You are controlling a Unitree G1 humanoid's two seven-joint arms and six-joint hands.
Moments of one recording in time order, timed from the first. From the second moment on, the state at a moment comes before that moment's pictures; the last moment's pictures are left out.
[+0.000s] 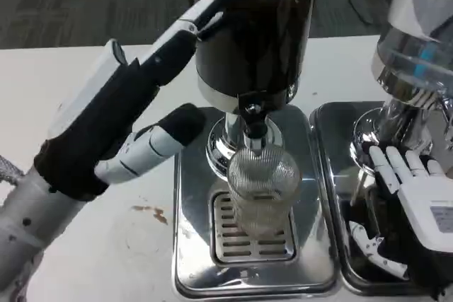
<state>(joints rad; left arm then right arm) -0.09 0.53 -0.10 -0.05 -0.25 -0.71 -0.41 0.33 -0.39 0.20 -0.28 -1.03 0.13 -0.10</state>
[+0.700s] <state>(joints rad) -0.12 0.50 -0.08 -0.03 -0.34 -0.55 -0.74 0.33 -0.35 0.22 -0.27 -1.04 0.14 -0.12</state>
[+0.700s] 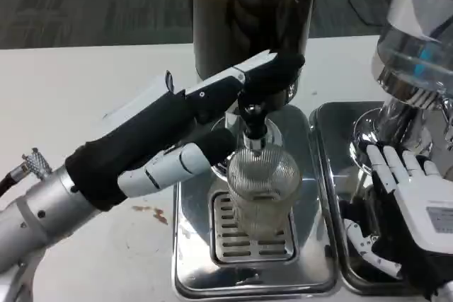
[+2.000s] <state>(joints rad) -0.23 0.53 -0.13 -0.03 -0.35 -0.49 -0.95 0.34 -0.32 0.19 -0.30 -0.96 0.17 -0.12</state>
